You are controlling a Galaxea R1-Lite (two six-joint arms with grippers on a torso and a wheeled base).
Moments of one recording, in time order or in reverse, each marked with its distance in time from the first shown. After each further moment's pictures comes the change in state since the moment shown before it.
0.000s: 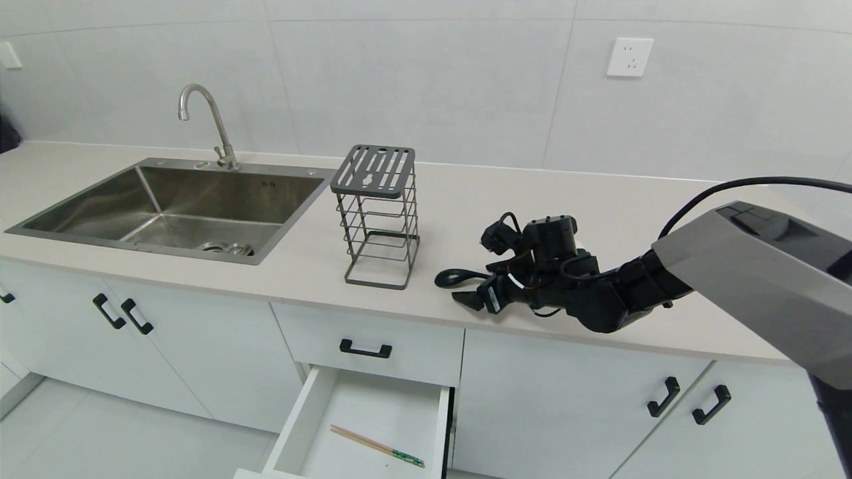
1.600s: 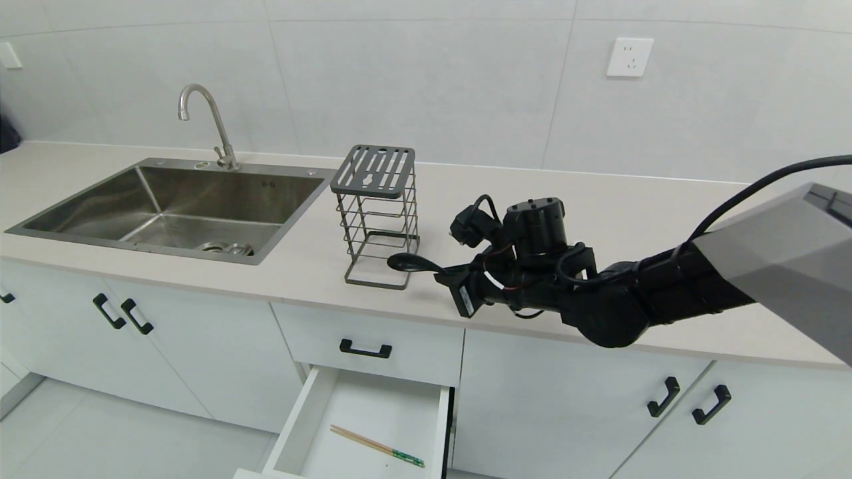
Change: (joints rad) left arm 0.000 0.000 0.000 0.000 0.000 0.000; right arm 0.171 -0.179 0.075 0.020 -0.041 0.024
